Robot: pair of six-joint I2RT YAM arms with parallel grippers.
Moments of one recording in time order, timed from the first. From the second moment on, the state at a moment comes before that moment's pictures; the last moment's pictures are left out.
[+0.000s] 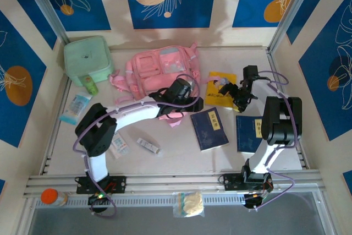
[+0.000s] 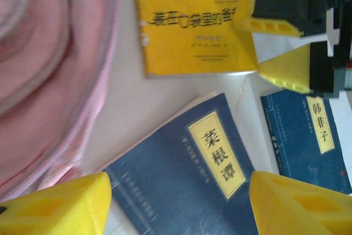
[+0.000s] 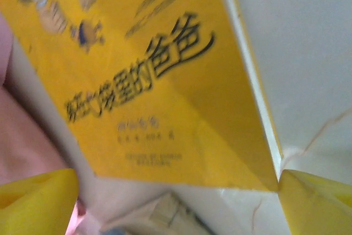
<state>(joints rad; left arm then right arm) -0.87 1.86 1.34 -0.23 0.12 -0.69 -0.06 1.74 1.13 -0.68 -0.37 0.65</state>
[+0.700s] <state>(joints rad) -0.88 2.33 1.81 -0.31 0.04 -0.68 -0.12 1.85 1.20 -0.62 -0.43 0.60</state>
